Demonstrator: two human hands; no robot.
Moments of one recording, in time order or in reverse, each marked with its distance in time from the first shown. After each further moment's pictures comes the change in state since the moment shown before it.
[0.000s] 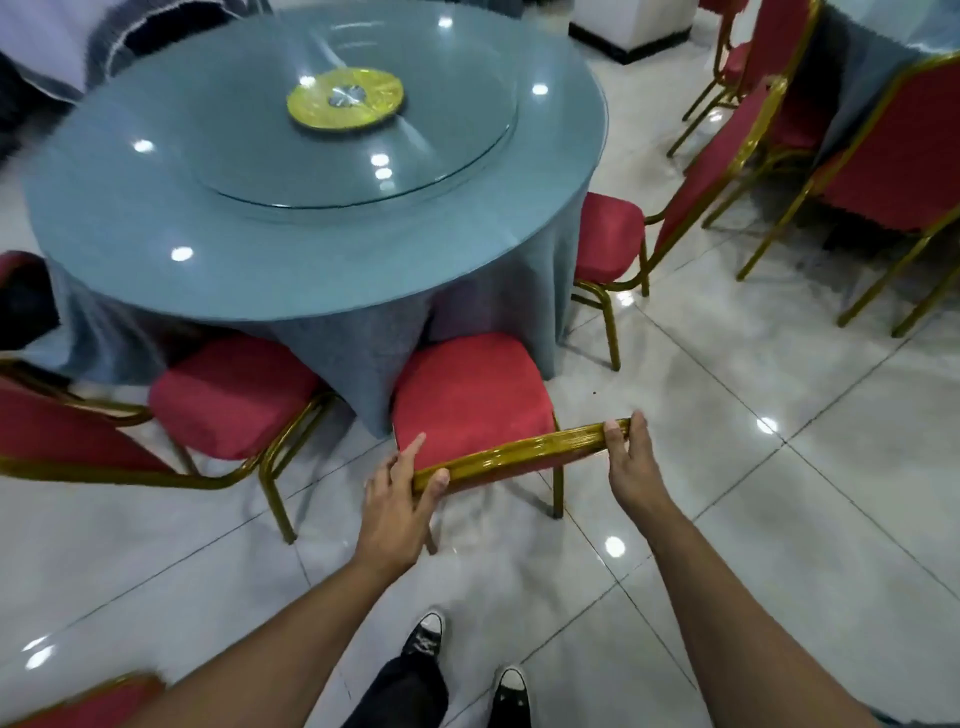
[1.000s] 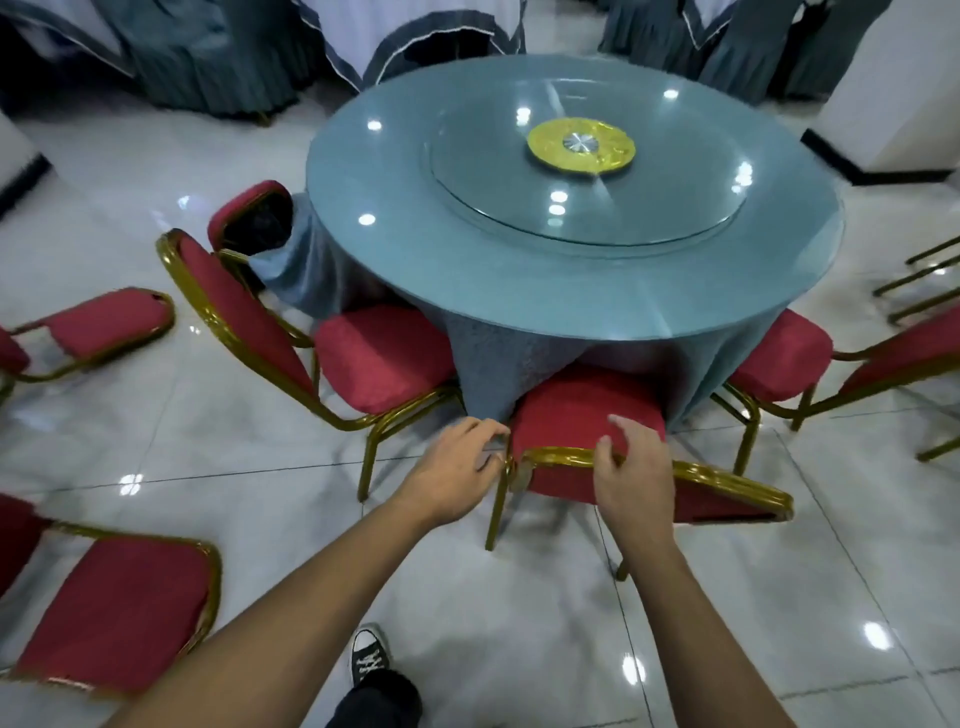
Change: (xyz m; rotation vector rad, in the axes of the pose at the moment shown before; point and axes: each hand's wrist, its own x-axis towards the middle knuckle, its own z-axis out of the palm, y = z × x) left_hand 0.002 -0.001 -0.129 0.090 0.076 0.021; right_hand -0.030 -0.141 0.134 -0.363 0.058 -0.671
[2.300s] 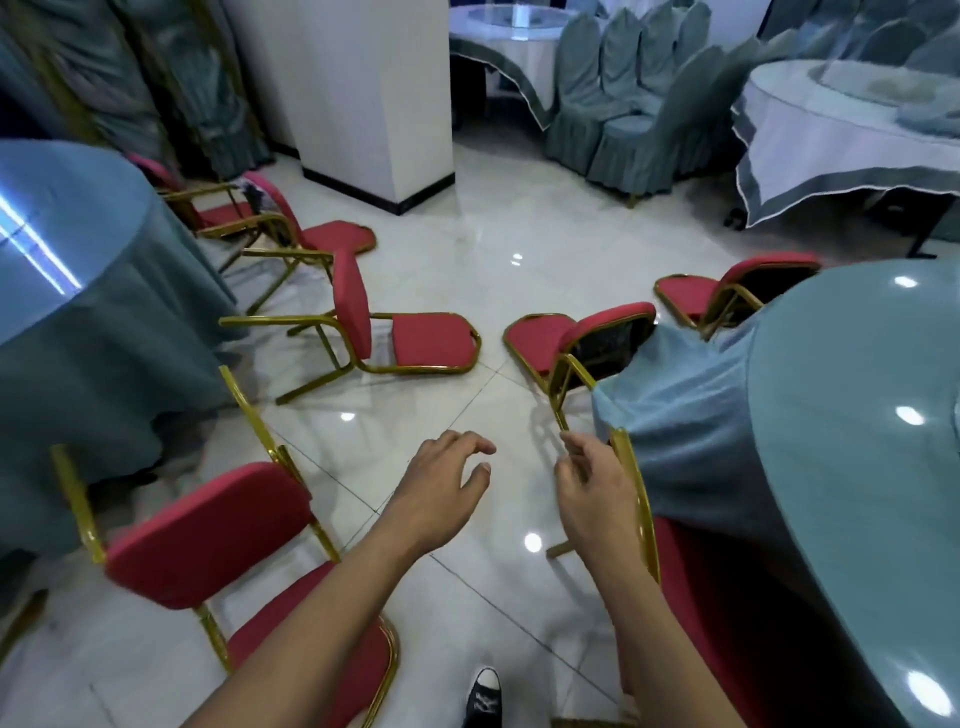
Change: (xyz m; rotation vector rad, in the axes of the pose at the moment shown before) left_hand -0.018 -0.517 -0.470 -0.194 0.581 -0.563; right_hand 0.069 -0.639 0.504 0.338 -0.645 -0.484
